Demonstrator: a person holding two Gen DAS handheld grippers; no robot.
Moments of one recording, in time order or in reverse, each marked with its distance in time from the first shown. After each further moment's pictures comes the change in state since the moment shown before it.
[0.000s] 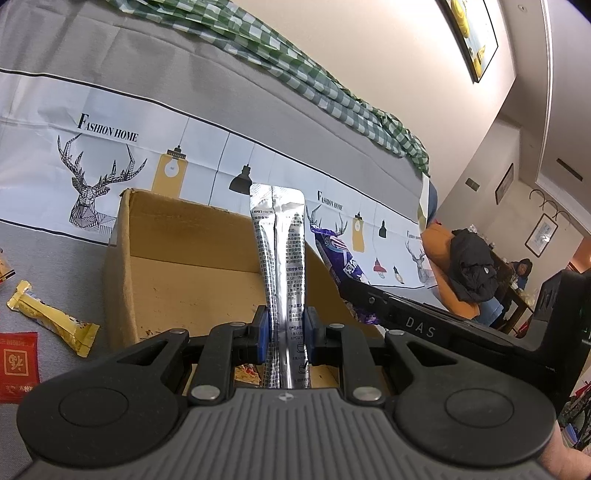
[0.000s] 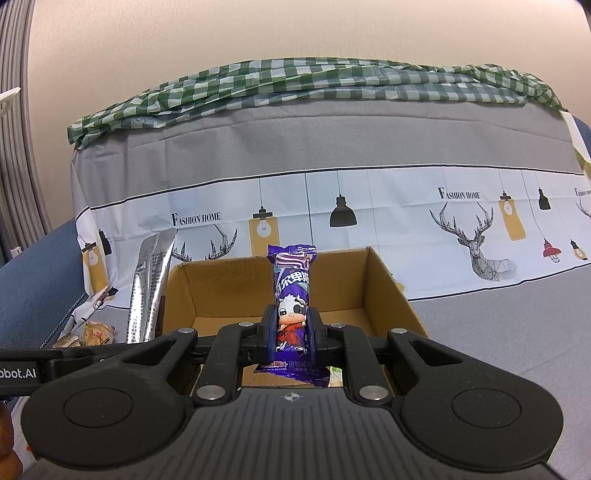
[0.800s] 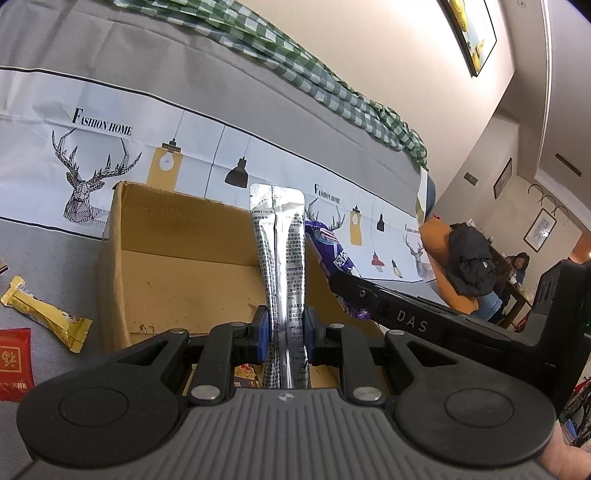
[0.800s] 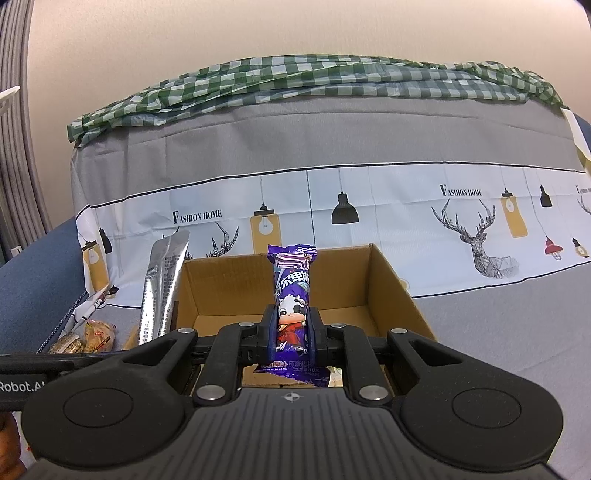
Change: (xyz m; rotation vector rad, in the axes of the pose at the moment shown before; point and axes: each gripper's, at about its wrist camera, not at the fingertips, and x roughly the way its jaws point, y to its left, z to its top) left arm 0.006 -0.005 -0.004 0.005 0.021 -0.003; right arm 0.004 0.001 0.000 -0.001 0.007 0.003
